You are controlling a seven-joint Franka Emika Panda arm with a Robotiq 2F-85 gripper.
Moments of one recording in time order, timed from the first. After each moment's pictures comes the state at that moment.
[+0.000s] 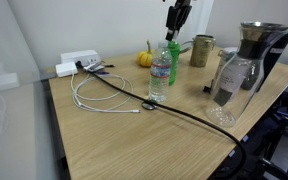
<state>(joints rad) 0.15 0.02 0.09 -2.20 -0.05 2.48 -0.12</state>
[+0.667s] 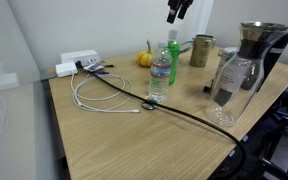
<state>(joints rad) 0.14 -0.06 0.09 -2.19 -0.04 2.43 -0.13</state>
